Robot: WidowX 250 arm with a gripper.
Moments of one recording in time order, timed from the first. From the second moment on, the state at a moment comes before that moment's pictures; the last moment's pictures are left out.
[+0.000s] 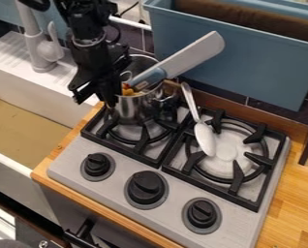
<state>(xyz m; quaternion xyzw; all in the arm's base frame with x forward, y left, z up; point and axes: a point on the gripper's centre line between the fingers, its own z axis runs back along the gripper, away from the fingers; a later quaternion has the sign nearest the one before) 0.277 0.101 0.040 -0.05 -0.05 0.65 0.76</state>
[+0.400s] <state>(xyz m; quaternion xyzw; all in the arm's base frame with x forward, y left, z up) 0.251 0.104 0.055 -0.05 -0.02 0.64 0.77</state>
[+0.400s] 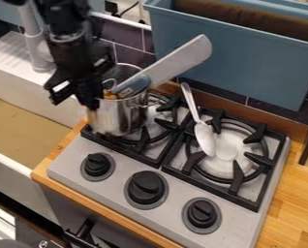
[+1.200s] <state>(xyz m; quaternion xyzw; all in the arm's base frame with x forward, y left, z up) 0.218 0.051 0.086 -0.08 0.01 0.59 0.81</state>
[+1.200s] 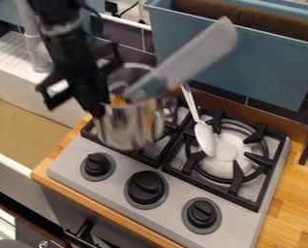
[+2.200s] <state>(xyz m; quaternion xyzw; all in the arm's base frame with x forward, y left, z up) 0.245 -0.062 0.070 -0.09 -0.01 0.59 0.80</state>
